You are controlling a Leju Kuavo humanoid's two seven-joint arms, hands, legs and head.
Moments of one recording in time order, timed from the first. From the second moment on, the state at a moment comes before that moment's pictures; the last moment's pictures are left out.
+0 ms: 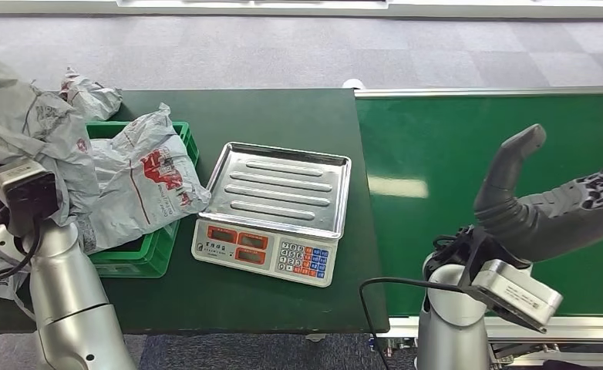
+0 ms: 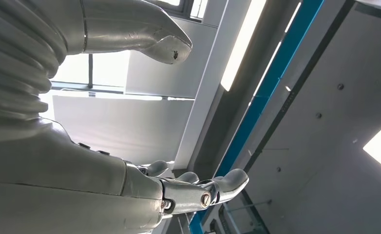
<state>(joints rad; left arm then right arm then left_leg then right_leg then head) -0.54 -0.26 0.46 -1.47 -0.76 0.70 -0.70 -0.28 0.35 0.04 -1.85 0.57 -0.70 -0.70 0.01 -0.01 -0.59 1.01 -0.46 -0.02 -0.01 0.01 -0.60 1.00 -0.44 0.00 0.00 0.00</state>
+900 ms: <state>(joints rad) -0.75 0.09 0.14 -0.48 -1.51 0.69 0.45 -0.27 0.35 0.04 -1.84 0.63 -0.70 -0.66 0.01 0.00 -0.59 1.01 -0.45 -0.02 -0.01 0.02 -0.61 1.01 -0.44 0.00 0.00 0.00</state>
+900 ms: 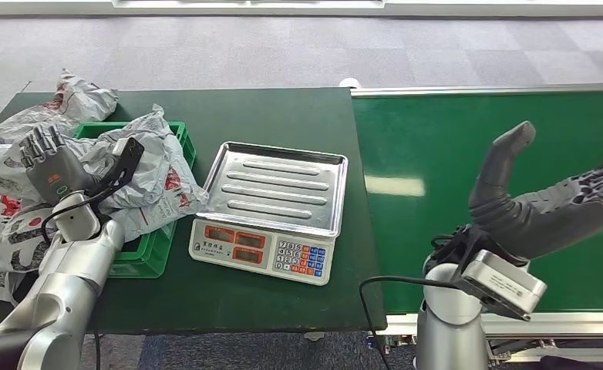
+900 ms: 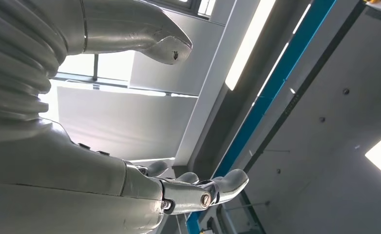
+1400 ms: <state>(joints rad) -0.64 -0.23 0.73 -1.31 -0.95 0.70 -0.72 -0.28 0.35 0.04 -1.81 0.59 -0.70 -0.68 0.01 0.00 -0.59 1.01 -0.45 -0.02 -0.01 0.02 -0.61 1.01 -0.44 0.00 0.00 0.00</state>
